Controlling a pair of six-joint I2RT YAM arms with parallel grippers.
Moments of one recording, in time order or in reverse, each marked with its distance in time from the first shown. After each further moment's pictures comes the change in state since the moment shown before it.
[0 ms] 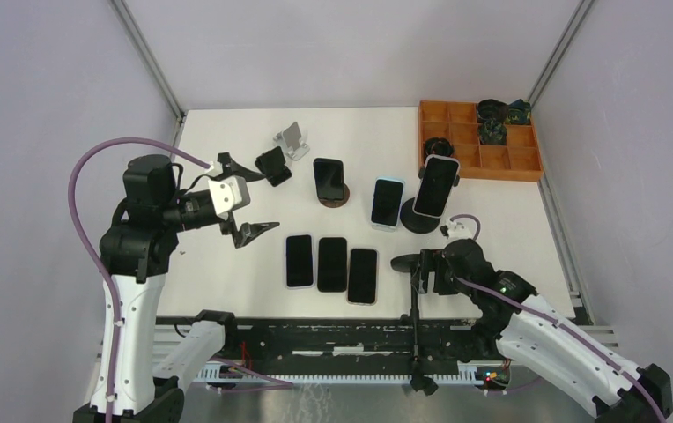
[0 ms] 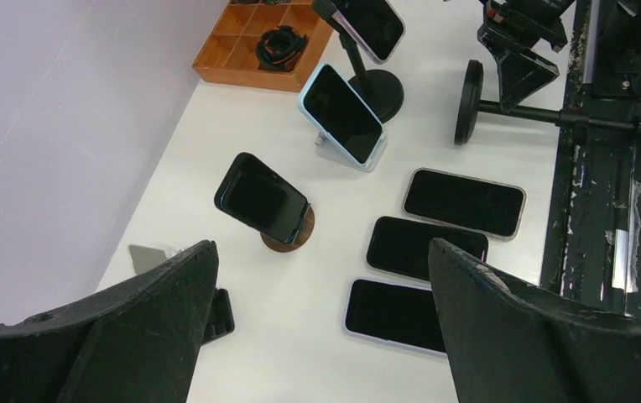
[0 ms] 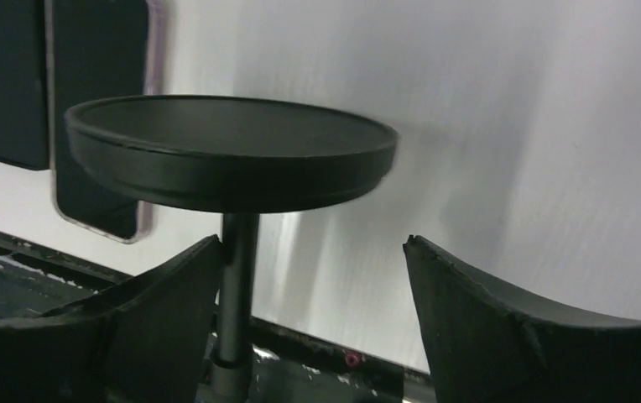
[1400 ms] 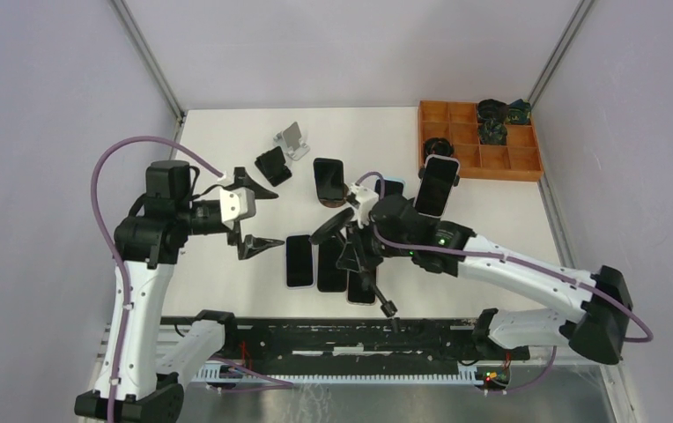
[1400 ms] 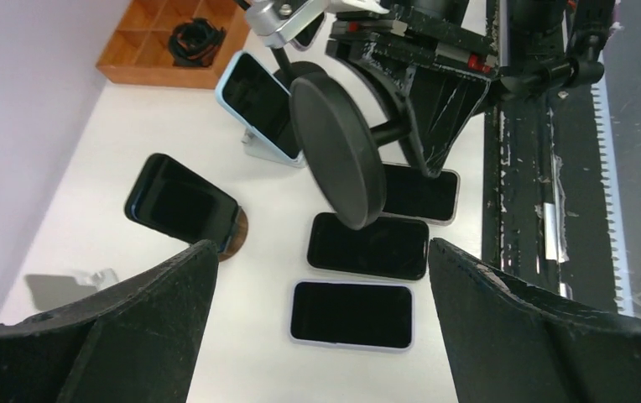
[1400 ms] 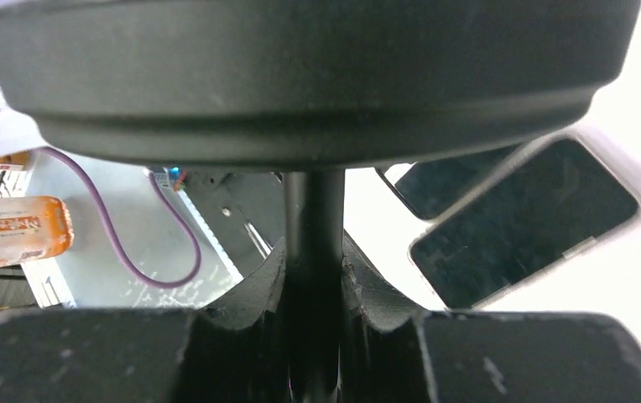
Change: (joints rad) left arm -0.003 0.025 -0.083 -0.123 0.123 0.152; right arm 0.328 0.573 0.535 0.269 -0.315 -0.017
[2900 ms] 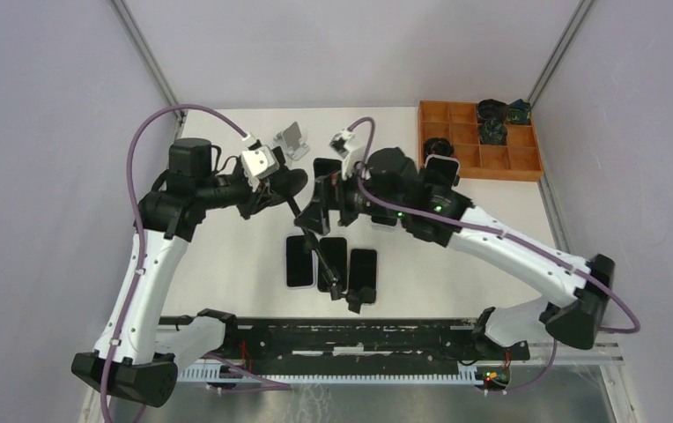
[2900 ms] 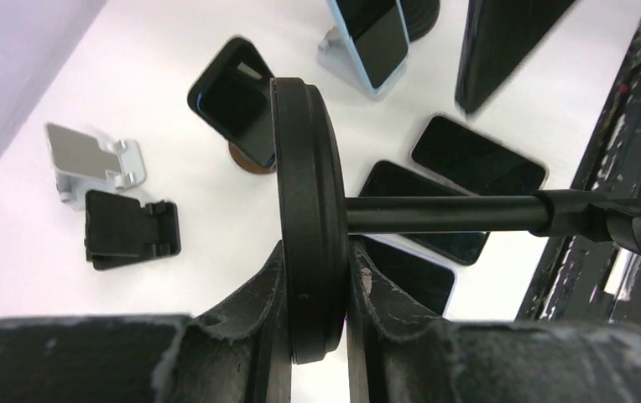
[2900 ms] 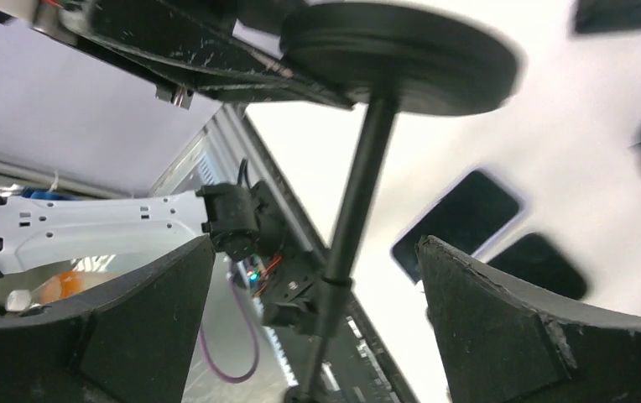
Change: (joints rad) left arm -0.106 0.138 -0.019 0.213 -0.423 -0.323; right arm -0.024 0.238 0.419 0.085 -0.051 -0.002
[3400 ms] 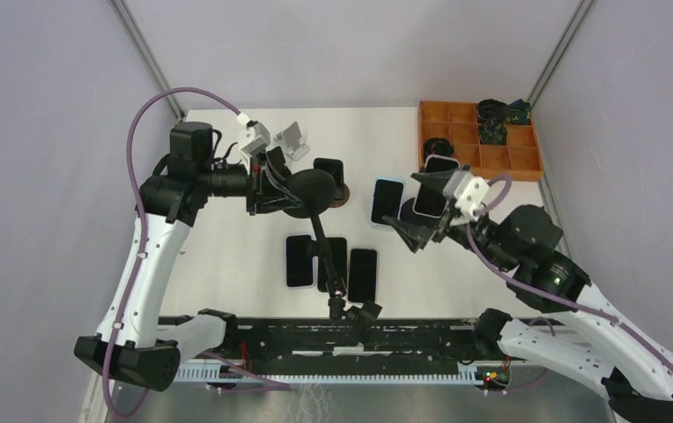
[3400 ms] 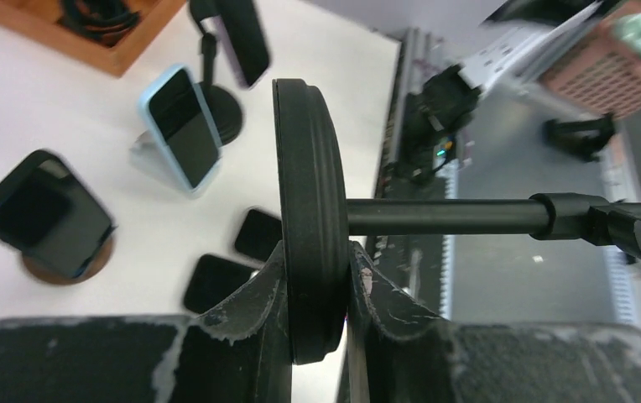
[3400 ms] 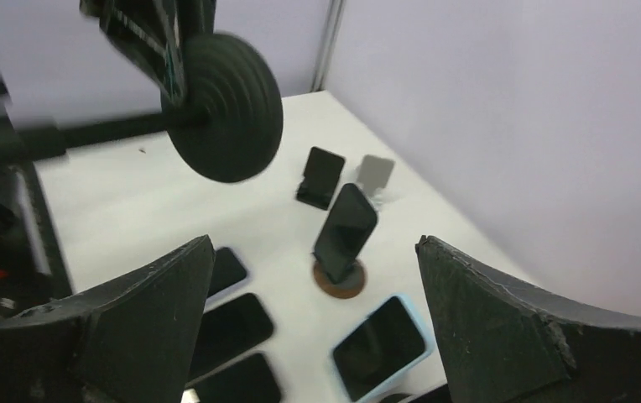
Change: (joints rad) left arm 0.001 0.083 0.115 -0.002 0.417 -0.295; right arm -0.105 -0.656 -0.314 0.084 0.161 -0.687
